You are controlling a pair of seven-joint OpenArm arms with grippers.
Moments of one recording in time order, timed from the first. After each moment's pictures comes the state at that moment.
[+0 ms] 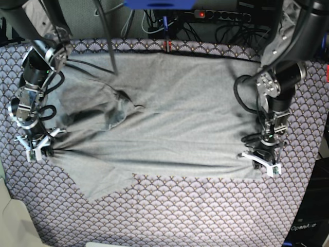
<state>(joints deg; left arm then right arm) -38.3 -12.8 -26.9 9.8 12.5 -13.9 -12.5 24.1 12.1 45.5 42.7 -42.9 40.5 11.5</state>
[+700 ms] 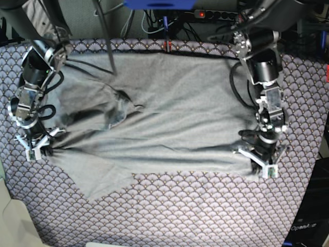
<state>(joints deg) -21.3 -4.0 -24.6 55.5 13.0 -21.2 5.6 24.0 12.3 45.6 42.7 -43.0 40.5 11.2</state>
